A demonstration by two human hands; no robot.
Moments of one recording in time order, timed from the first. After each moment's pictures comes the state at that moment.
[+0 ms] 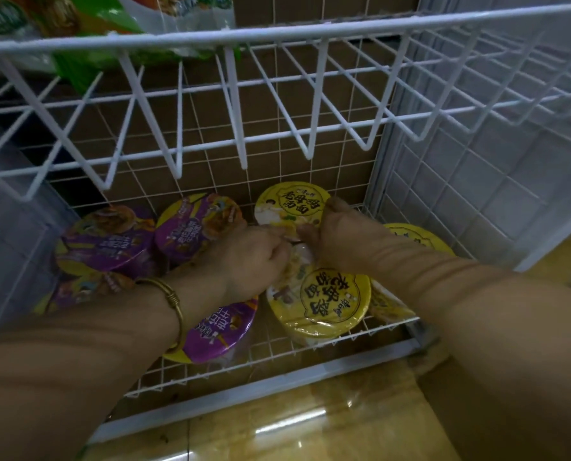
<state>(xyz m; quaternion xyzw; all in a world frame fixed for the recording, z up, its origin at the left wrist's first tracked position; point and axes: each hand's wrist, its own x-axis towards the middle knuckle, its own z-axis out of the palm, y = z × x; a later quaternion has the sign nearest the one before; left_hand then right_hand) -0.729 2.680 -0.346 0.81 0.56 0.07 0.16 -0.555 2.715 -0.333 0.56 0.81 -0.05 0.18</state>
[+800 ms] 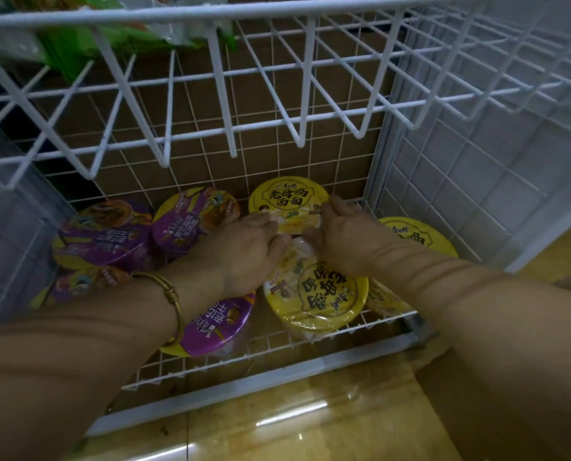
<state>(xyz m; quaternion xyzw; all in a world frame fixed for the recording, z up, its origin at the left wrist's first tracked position) -0.724 2.675 -0.337 0.81 0.58 -0.01 0.11 -0.544 2.709 -0.350 0.61 0.78 -0.11 0.07</state>
